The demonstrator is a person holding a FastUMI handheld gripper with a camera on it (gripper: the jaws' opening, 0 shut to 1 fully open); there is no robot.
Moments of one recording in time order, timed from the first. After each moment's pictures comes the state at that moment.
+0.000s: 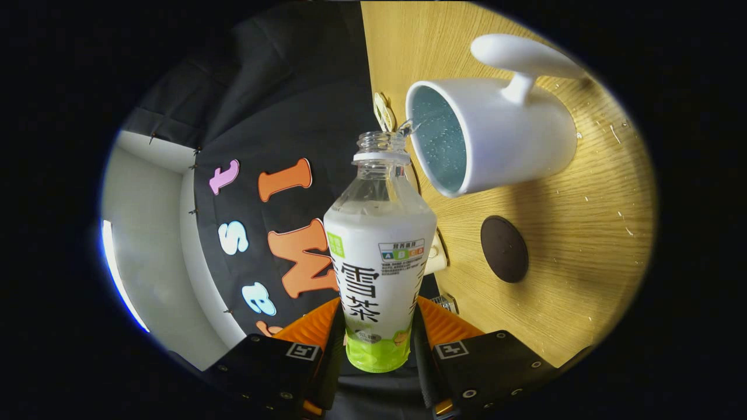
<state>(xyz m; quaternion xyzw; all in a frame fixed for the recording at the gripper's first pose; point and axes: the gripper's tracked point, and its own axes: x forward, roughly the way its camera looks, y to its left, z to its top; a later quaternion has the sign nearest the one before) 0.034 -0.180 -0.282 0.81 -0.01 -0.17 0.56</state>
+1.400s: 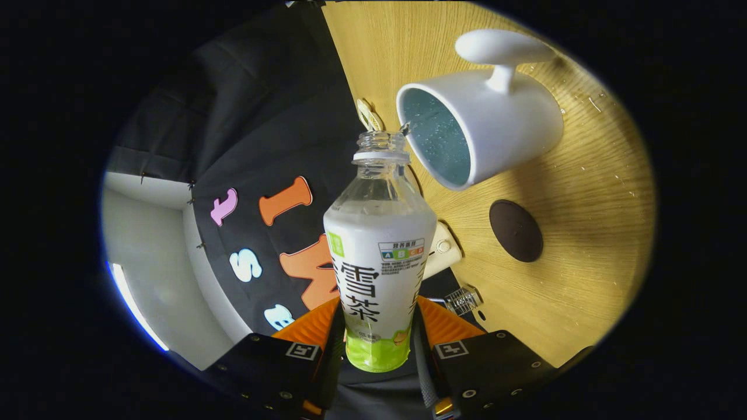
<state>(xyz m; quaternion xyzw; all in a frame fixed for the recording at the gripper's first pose) 0.036 -0.196 -0.269 0.86 -0.04 -0.17 0.48</state>
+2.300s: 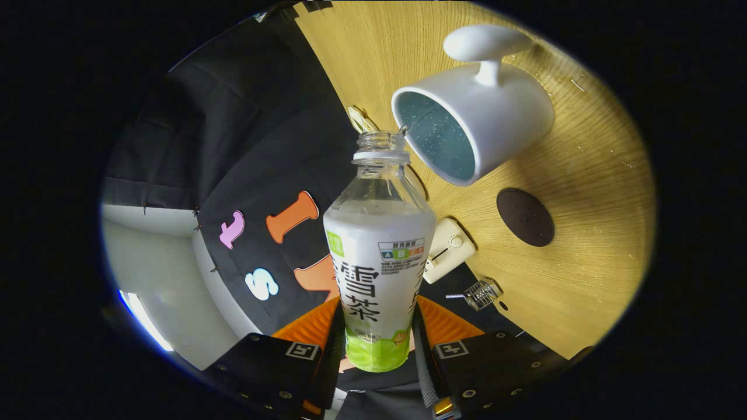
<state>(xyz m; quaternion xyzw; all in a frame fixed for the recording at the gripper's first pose) 0.049 -0.209 -0.257 0.89 -0.08 -0.16 0.42</state>
